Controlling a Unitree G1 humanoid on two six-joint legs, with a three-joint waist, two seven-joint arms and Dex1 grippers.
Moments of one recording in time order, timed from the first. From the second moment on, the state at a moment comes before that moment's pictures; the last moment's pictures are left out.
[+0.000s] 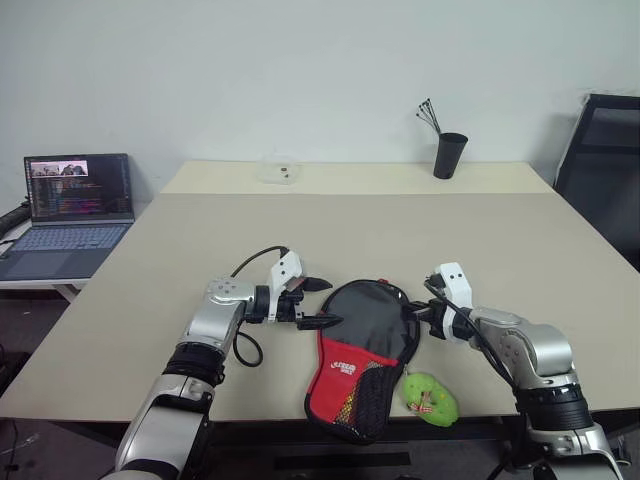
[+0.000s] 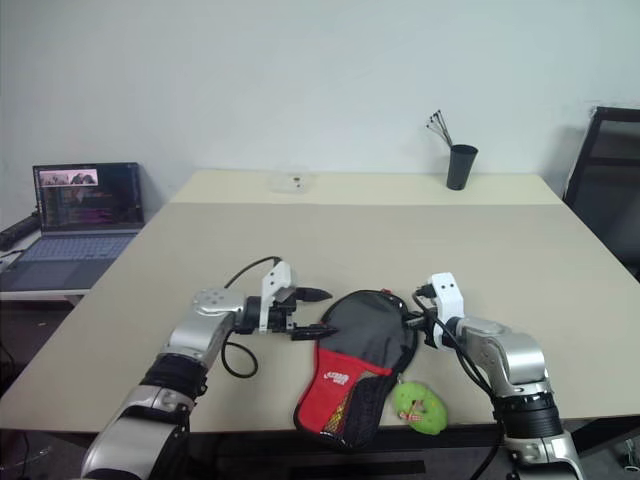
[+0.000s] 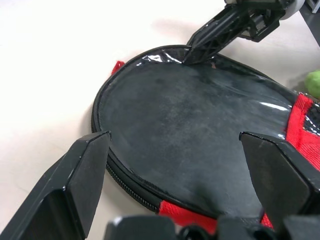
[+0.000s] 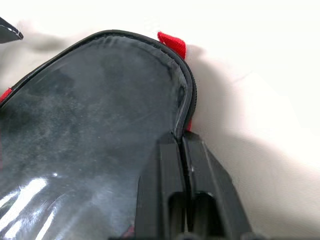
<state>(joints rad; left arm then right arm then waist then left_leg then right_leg) -0.71 0.42 -0.09 0.57 -0.11 0.10 -1.28 -0.51 -0.35 -0.02 -0.02 0.37 1.01 0.44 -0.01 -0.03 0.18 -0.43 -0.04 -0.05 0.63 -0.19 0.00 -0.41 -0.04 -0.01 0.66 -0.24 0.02</state>
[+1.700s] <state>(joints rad) -0.85 0.35 -0.16 0.81 -0.10 -0.05 -1.27 -0.71 -0.43 0.08 0.06 0.25 0.85 0.75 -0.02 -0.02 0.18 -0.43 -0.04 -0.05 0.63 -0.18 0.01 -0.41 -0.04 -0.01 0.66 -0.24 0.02</state>
